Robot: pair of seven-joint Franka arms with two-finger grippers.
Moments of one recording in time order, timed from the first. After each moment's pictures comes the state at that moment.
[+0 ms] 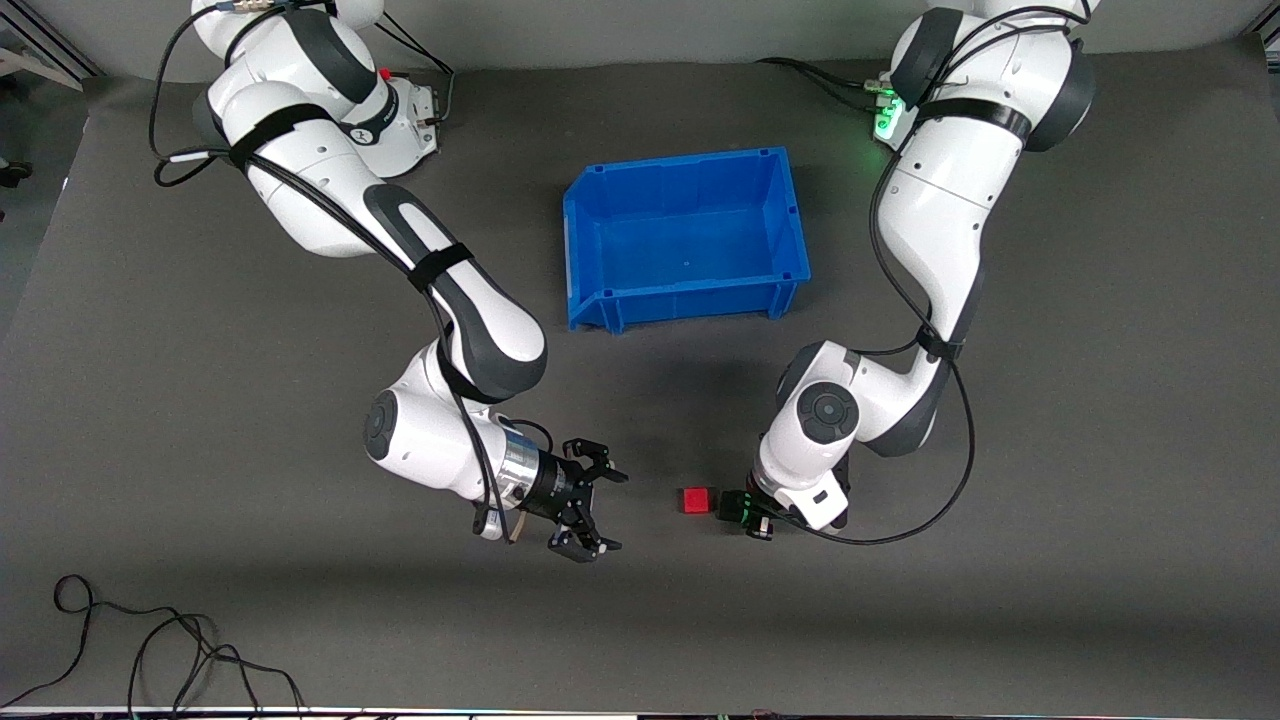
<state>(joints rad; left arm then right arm) -0.37 0.99 -0.13 -1.28 0.09 2.51 -1.90 0.27 0.95 0.32 -1.16 0.47 2.51 1.67</state>
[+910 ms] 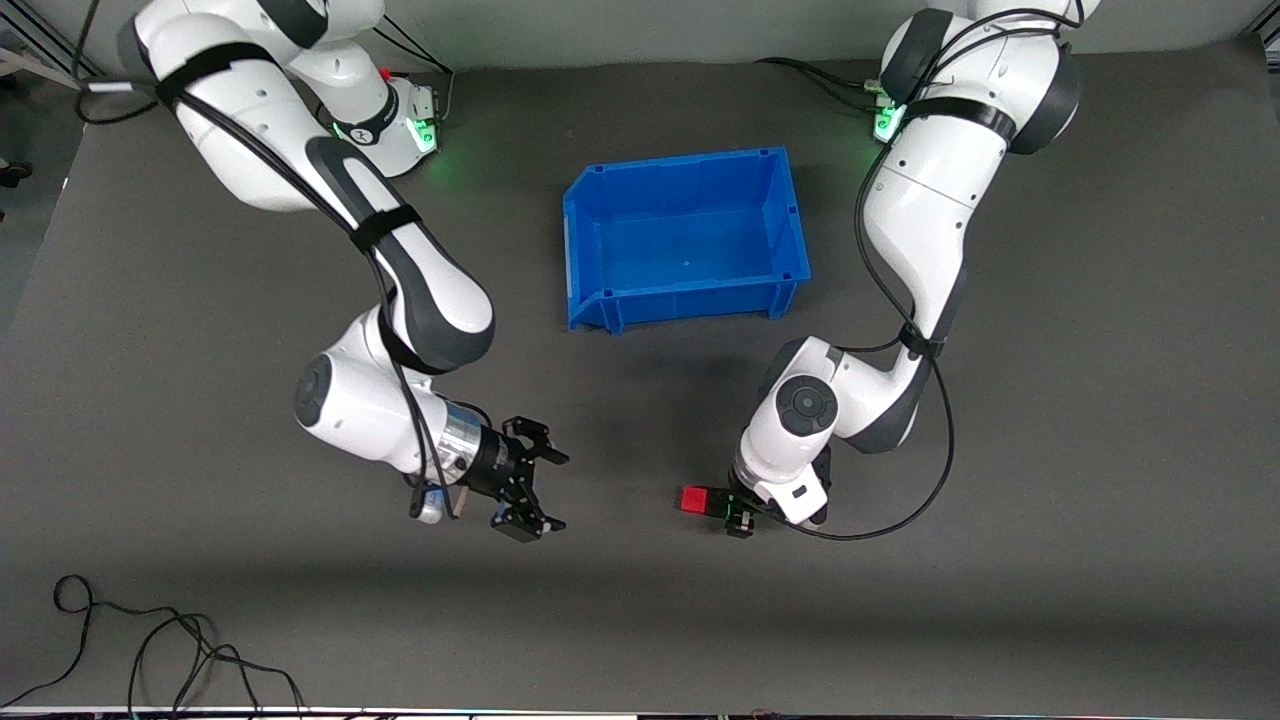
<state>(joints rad) -0.40 1.00 -0.14 -1.26 0.10 2.51 -1.90 0.19 0.65 0.27 -1.51 0.47 2.51 1.47</state>
